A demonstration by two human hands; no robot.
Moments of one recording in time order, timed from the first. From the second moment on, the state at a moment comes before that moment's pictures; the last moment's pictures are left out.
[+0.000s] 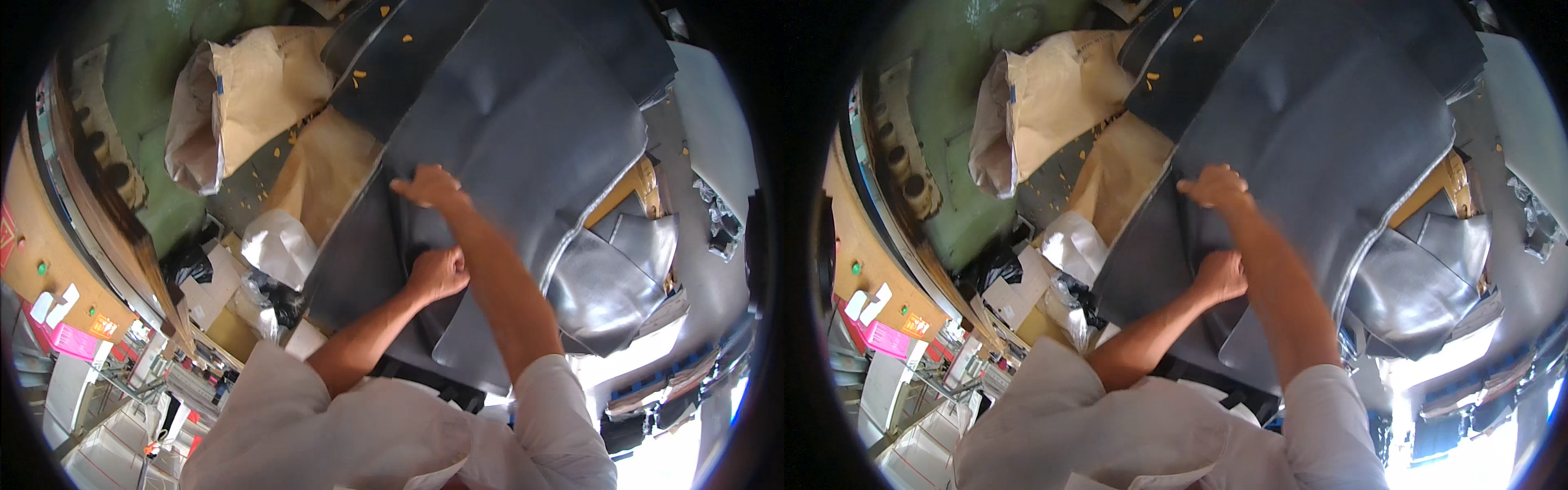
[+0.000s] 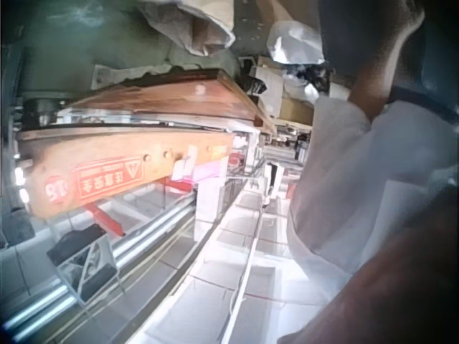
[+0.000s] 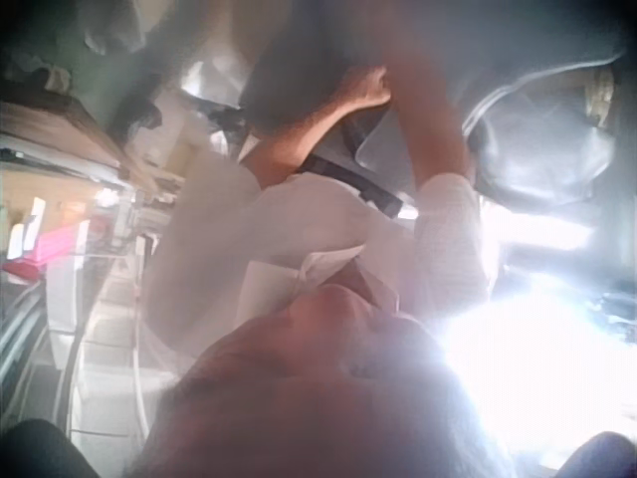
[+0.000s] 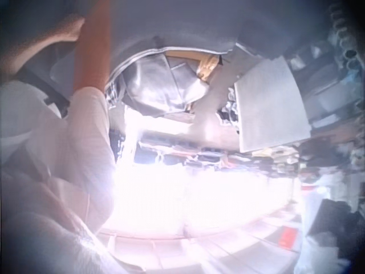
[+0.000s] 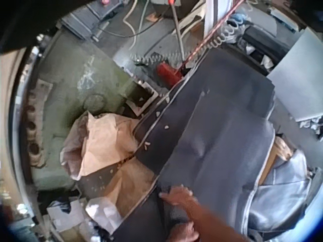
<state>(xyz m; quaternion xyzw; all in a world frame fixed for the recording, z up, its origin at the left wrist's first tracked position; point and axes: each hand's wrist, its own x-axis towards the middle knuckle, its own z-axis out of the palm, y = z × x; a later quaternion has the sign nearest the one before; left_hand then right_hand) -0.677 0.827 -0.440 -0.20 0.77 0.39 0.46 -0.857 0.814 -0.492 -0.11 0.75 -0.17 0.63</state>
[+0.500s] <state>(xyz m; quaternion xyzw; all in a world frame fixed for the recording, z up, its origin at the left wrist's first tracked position) -0.736 0.748 -0.468 -0.18 0.95 0.06 0.25 -0.804 0.900 -0.478 0.23 0.65 -0.50 0.53</state>
